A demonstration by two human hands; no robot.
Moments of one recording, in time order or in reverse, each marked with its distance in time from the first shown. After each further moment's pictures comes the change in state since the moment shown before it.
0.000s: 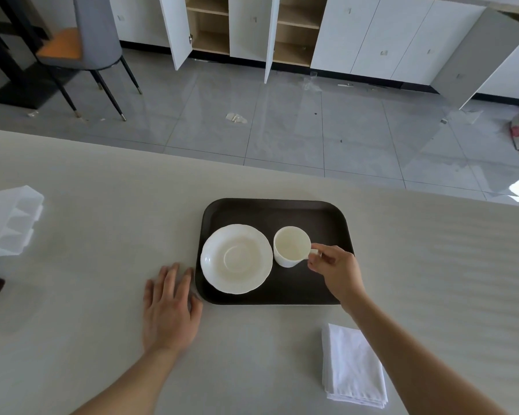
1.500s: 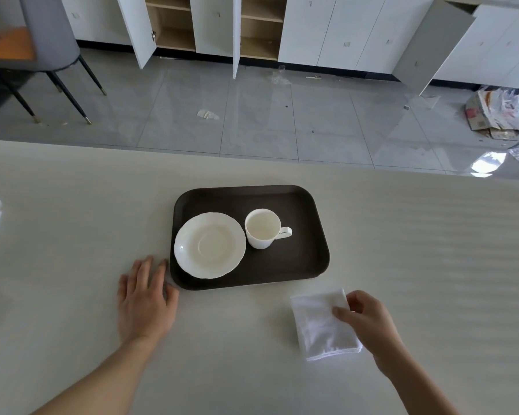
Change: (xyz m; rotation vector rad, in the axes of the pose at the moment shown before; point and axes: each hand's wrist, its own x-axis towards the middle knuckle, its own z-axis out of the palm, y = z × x) left_hand -0.003 0.006 -0.006 -0.029 0.018 -0.017; right_hand -0.137 0.039 -0.079 0.002 0.020 0.408
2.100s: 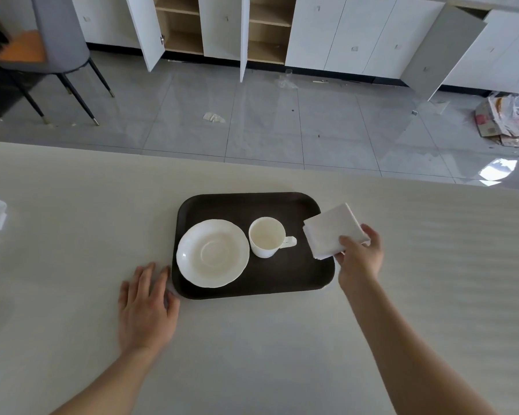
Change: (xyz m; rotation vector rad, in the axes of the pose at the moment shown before) left_hand 0.002 -0.004 0.004 0.012 0.000 0.005; right_hand 0.097 -0.096 0.026 0.897 0.373 0.014
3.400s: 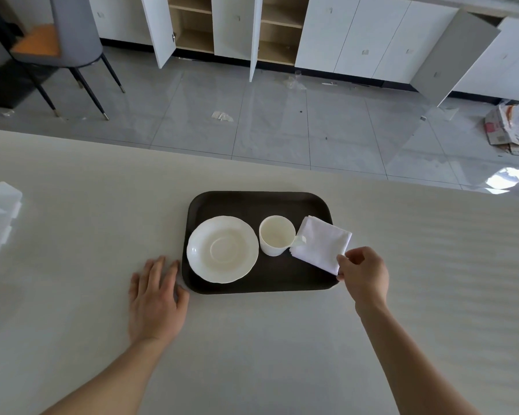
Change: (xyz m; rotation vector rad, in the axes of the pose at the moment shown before) left_hand 0.000 -0.001 0.000 0.000 -0.014 -0.005; right_hand -0.020 0.014 -0.025 -0.847 -0.070 -0.275
